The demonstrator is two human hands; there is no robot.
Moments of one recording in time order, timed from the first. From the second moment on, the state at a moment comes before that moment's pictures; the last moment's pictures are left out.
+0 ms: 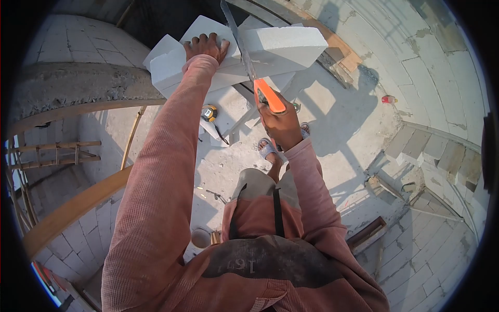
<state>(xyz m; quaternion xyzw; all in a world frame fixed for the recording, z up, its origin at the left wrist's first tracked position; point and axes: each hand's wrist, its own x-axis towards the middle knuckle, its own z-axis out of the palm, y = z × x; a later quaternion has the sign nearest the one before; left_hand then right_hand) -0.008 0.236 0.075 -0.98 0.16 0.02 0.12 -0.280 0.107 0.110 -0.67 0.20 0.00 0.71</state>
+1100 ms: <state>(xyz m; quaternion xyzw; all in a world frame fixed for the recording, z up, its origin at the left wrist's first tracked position) -0.010 0.237 0.073 -0.98 0.15 0.02 0.13 -0.295 0.113 0.094 -0.70 0.20 -0.02 0.68</state>
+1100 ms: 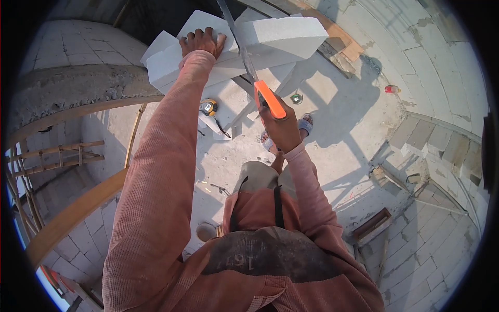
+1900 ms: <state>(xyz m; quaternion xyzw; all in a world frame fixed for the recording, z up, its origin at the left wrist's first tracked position) -0.013 0.234 0.075 -0.98 0.14 0.03 0.12 -0.430 0.127 0.160 -0.71 0.26 -0.01 0.66</state>
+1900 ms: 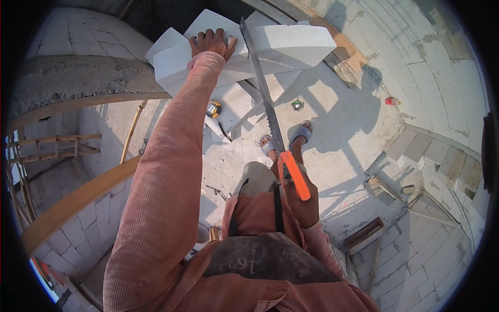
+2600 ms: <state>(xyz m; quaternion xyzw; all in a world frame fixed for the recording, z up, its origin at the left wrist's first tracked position) -0.002 0.240 0.074 -0.98 0.15 0.01 0.13 -0.247 0.110 0.101 -0.73 0.17 -0.05 0.66</state>
